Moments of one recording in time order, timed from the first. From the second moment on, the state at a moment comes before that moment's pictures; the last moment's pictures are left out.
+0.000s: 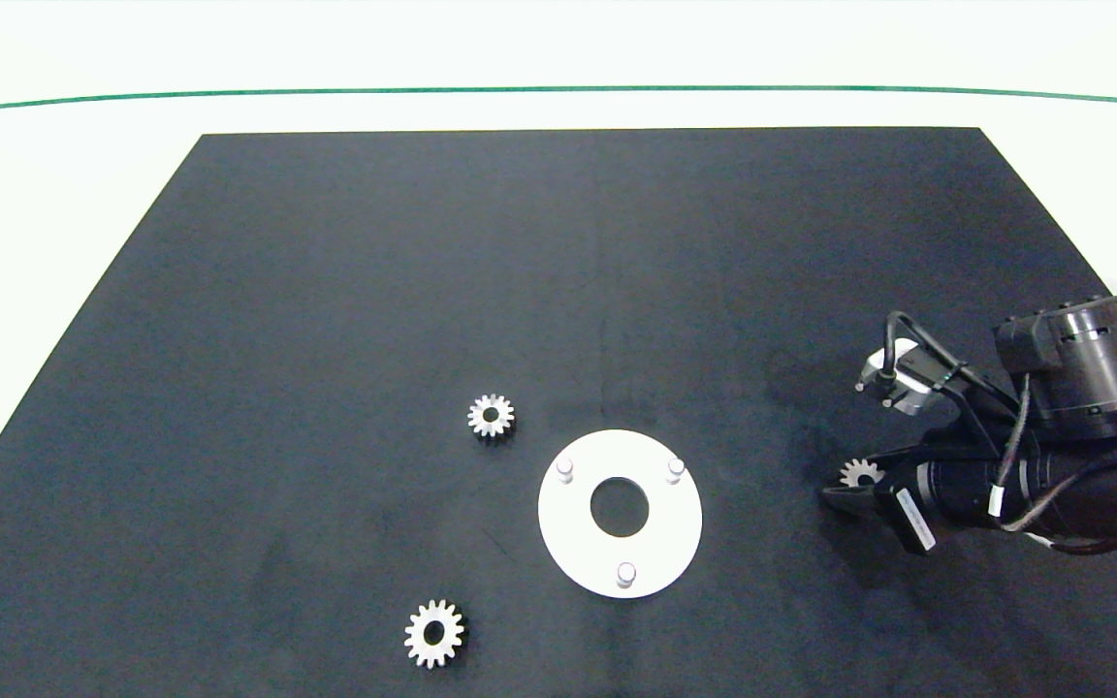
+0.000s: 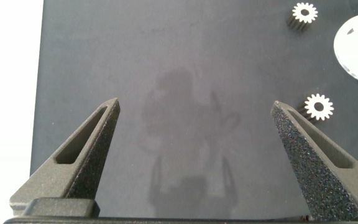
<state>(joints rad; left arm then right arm) -0.10 0.35 -0.52 0.31 0.03 0.10 0.30 1.57 -0.84 0.00 0.02 -0.27</state>
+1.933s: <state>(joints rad) -0.10 0.36 -0.51 0.31 0.02 0.10 0.40 1.45 -0.99 0.27 0.00 -0.28</state>
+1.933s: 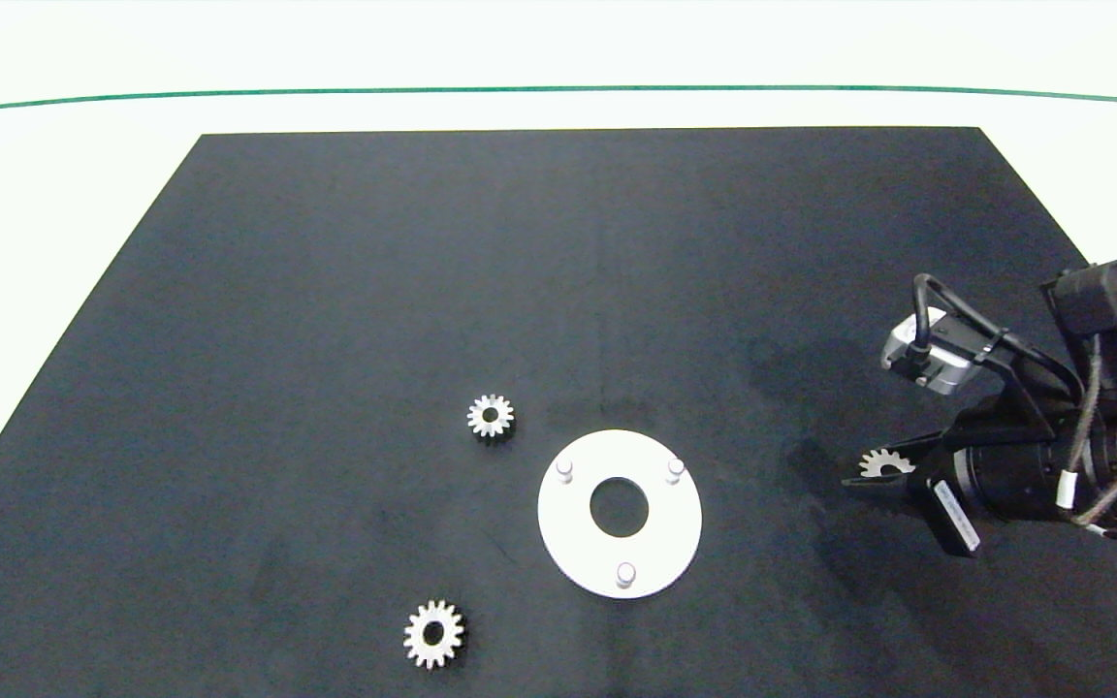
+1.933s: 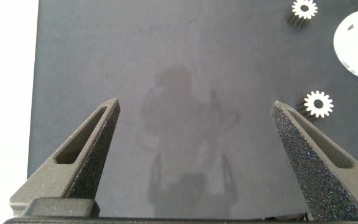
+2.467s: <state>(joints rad) -0.10 0.36 -0.52 0.31 0.02 0.10 0.71 1.49 -1.06 0.19 -0.24 -0.27</state>
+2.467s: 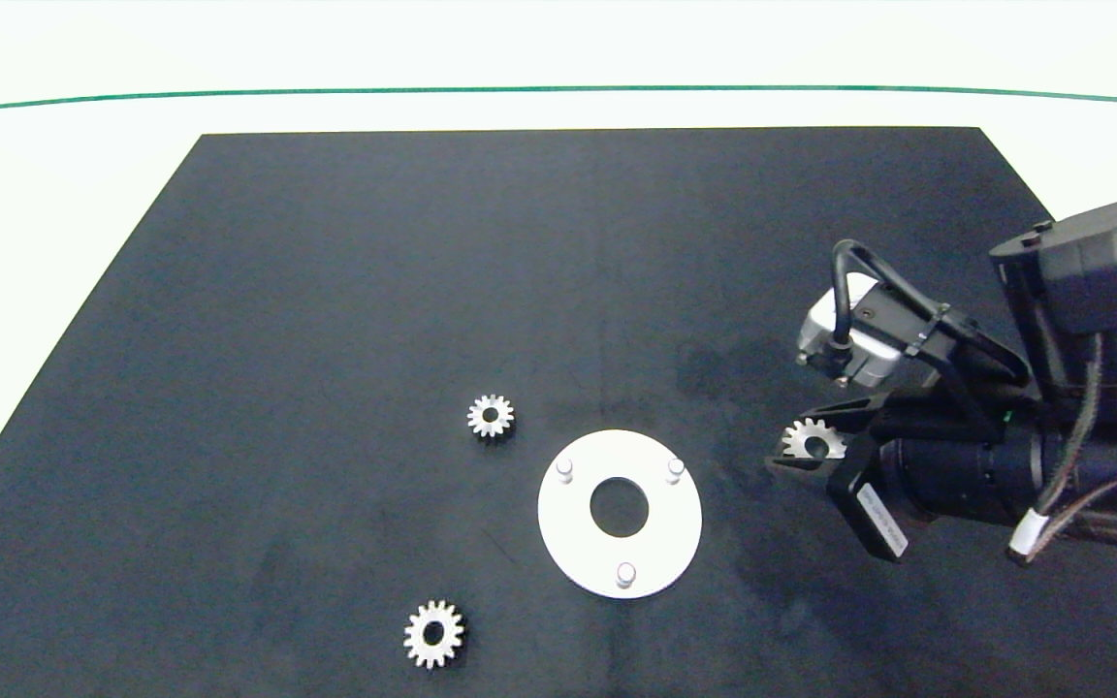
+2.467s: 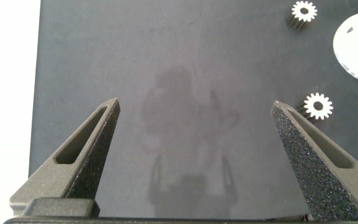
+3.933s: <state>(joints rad) -0.10 0.37 -0.54 0.31 0.02 0.10 0.78 1.72 -1.06 -0.05 -0.27 -0.22</state>
